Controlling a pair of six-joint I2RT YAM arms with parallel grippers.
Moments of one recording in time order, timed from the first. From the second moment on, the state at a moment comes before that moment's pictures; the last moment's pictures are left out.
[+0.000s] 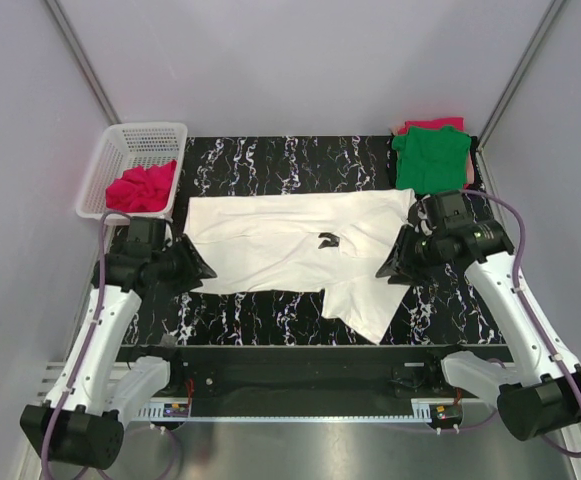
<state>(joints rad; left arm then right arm) -0.13 0.89 0.89 -1.00 0.26 -0.68 0.27 1.10 1.18 -1.15 -0.33 0.68</state>
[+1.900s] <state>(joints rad) -0.19 0.92 0.86 -1.08 0.13 -0.70 0.27 0.77 0.65 -1.14 -0.34 0.85</state>
